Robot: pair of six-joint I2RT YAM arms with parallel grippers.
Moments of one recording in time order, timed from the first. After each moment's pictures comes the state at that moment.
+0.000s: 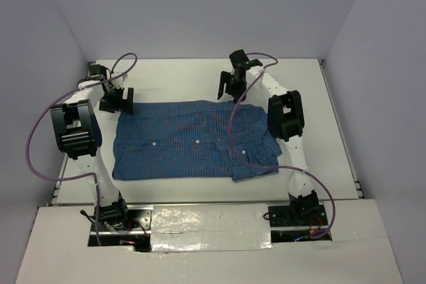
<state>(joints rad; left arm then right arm) 0.25 2.02 1.52 -0.66 0.23 0.28 0.33 2.46 2.18 -0.84 -0.16 0.49</state>
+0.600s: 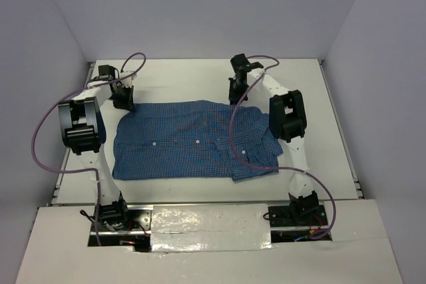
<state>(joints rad) 0.19 2.10 1.54 -0.56 0.31 0.26 0.34 2.41 2.07 -0.86 -0.09 0.43</state>
